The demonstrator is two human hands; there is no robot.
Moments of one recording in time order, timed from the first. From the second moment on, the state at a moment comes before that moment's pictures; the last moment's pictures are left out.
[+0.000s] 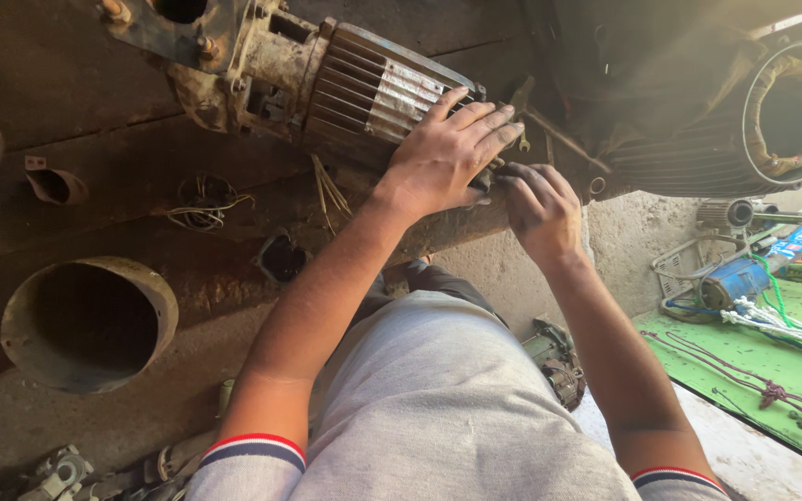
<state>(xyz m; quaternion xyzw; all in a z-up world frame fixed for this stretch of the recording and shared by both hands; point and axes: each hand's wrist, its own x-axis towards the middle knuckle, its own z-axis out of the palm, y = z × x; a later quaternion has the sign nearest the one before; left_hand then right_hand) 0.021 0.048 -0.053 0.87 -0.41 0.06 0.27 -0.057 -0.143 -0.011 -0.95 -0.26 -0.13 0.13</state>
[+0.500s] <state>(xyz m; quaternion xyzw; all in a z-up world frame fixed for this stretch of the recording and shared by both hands) 0.020 0.042 -0.061 0.88 -0.40 0.08 0.22 -0.067 -0.129 -0.028 -0.96 -0.19 -0.14 0.12</state>
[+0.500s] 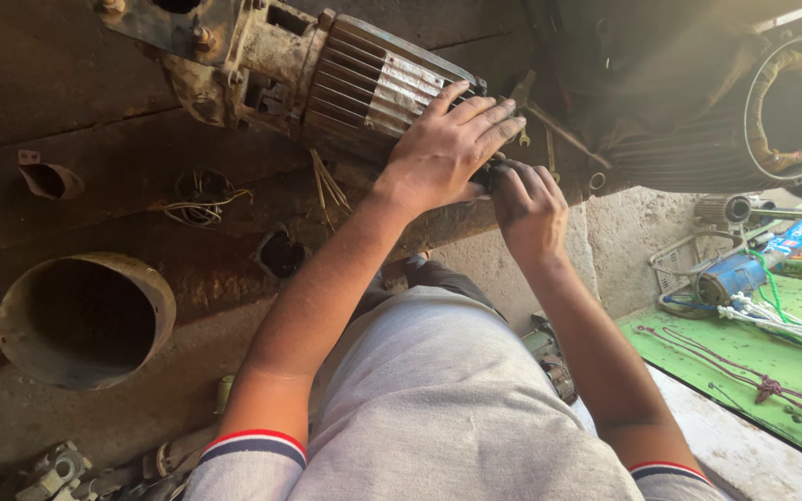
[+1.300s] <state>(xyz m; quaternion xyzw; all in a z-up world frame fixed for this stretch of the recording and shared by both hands) 0.020 0.046 -0.052 0.87 -0.40 0.05 0.26 -0.040 -0.167 -0.002 -0.89 -0.43 -0.07 -0.12</state>
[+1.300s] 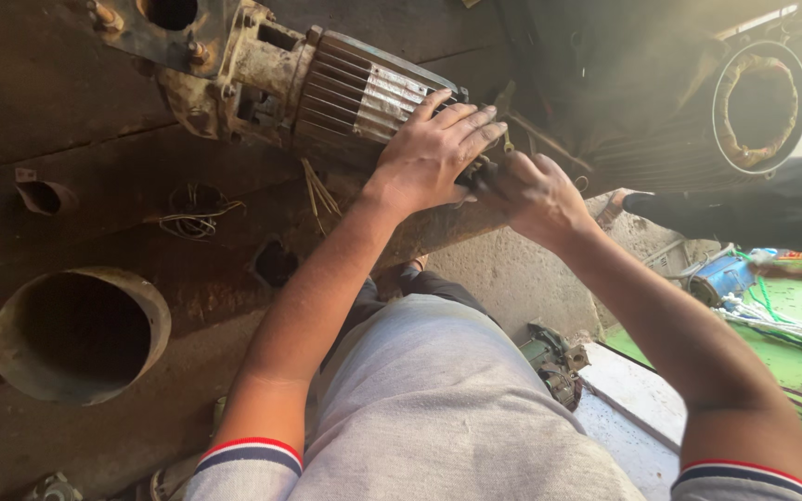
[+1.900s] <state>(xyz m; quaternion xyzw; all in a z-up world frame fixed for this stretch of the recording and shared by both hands) 0.019 0.048 -0.051 0.87 -0.41 0.07 0.27 0.008 -0.172 0.018 -0.81 -0.56 -0.06 -0.15</state>
